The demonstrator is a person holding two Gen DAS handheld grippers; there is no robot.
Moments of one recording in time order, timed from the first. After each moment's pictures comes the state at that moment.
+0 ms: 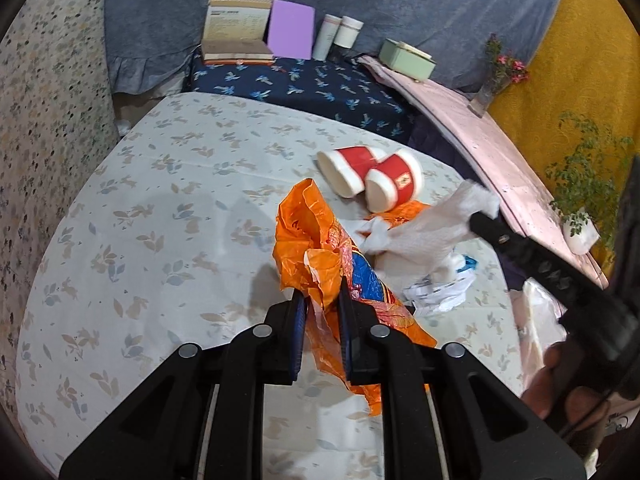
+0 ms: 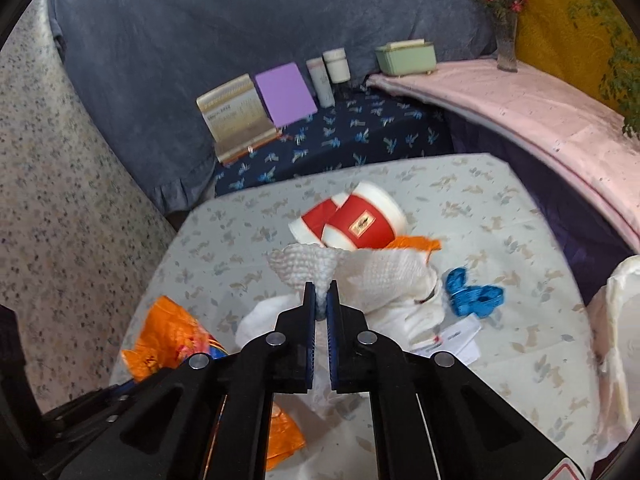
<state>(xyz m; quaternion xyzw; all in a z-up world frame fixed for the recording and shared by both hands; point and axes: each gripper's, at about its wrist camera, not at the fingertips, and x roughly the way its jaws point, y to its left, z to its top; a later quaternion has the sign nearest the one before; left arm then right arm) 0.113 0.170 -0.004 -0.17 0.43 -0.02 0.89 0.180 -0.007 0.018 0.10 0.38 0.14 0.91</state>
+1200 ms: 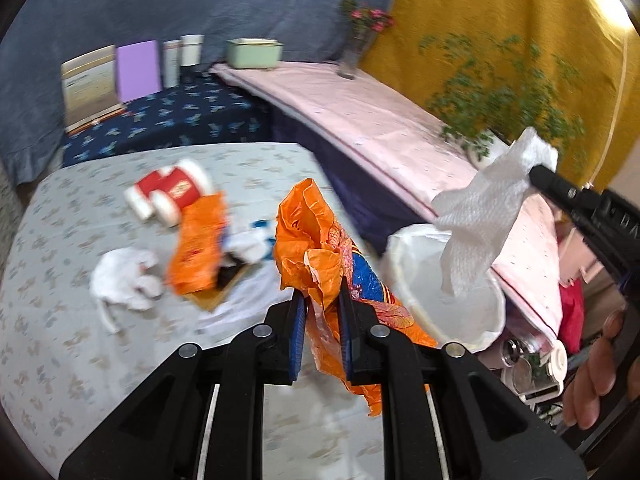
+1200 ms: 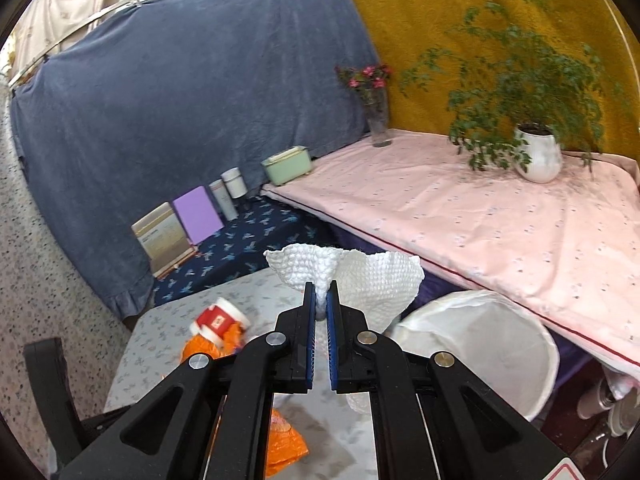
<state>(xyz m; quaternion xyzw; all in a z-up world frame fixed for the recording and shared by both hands) 0.104 -0.036 0.050 -0.06 0.40 -0.19 0.89 0.072 -0.232 0.109 0.17 0.26 -0.01 0.95</state>
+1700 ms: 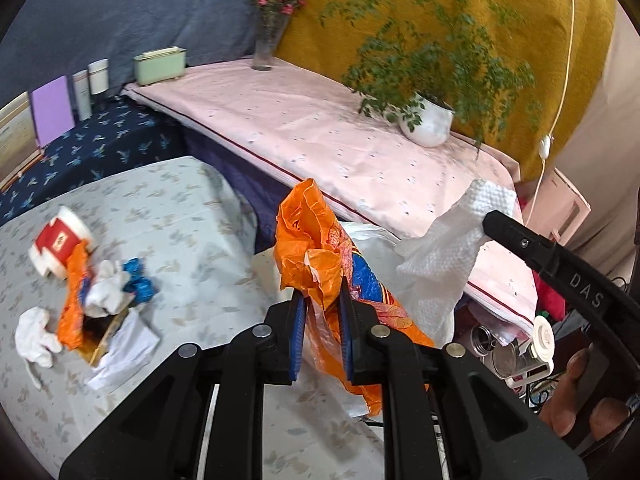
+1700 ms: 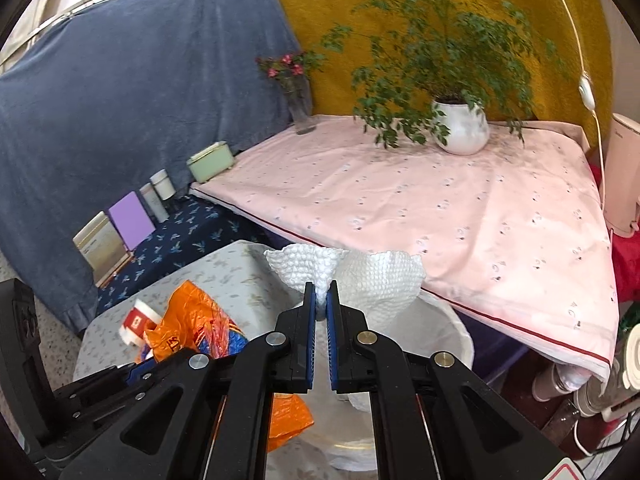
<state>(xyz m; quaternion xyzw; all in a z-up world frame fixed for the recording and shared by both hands) 0.123 -0.172 0.043 0.00 0.40 -0.28 0.87 0.058 -0.341 0.071 0.19 0.29 -0.11 0.93</state>
